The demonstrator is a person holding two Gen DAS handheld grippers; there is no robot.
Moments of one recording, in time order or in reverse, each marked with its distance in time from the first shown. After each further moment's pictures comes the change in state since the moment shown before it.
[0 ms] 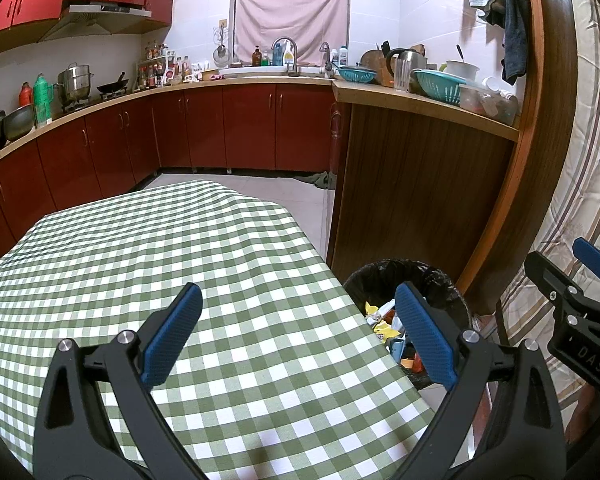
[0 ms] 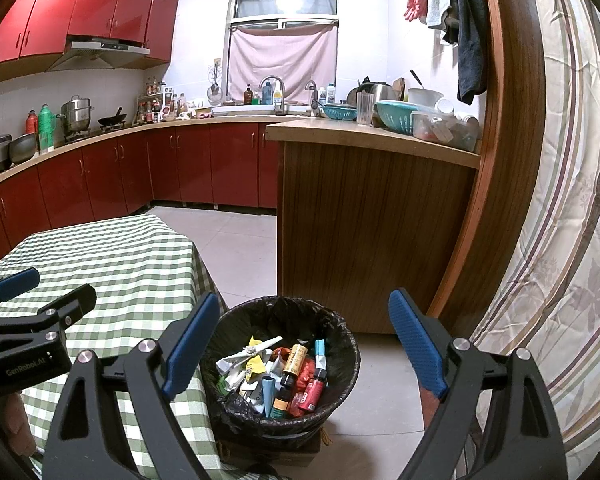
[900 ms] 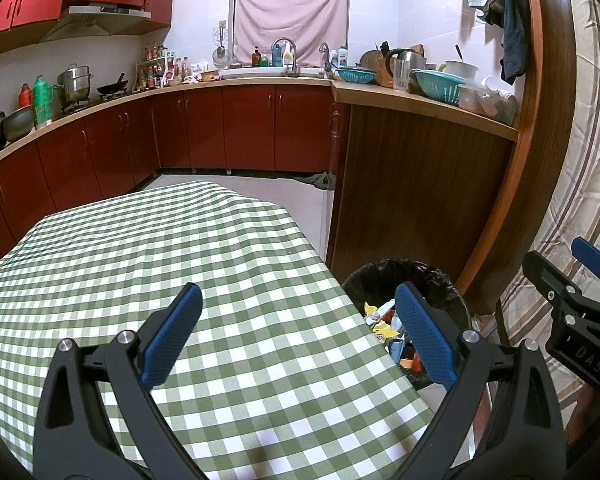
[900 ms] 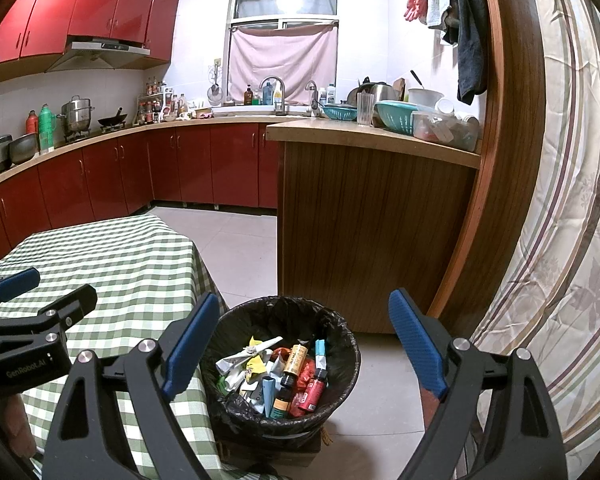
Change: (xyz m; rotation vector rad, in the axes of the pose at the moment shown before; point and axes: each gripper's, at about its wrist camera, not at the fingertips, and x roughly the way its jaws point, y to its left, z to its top) left arm 0.000 -0.002 0.000 0.006 -0.002 0.001; right arm 0.000 0.000 -0.001 0.002 -0.001 0.001
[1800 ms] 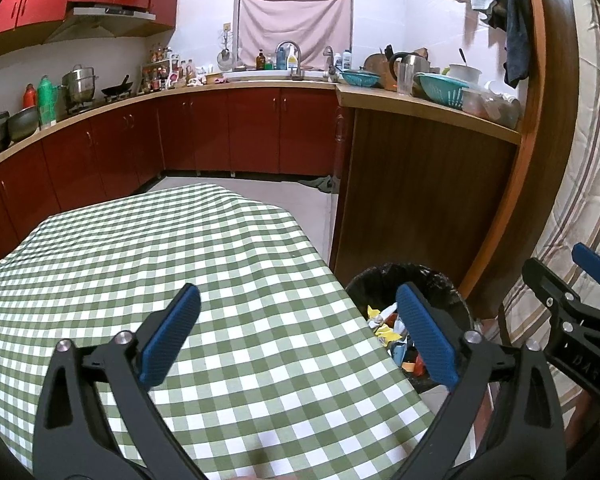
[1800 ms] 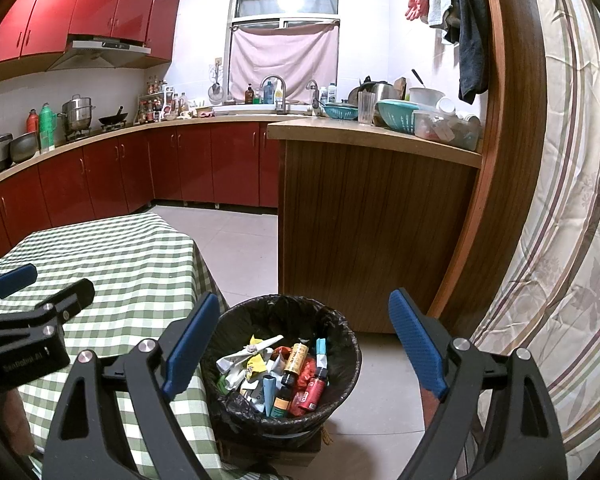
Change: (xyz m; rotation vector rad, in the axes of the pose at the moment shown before) left arm -0.002 0.000 0.002 -0.007 -0.014 0.013; right arm 0.000 0.001 -0.001 0.001 0.000 0.001
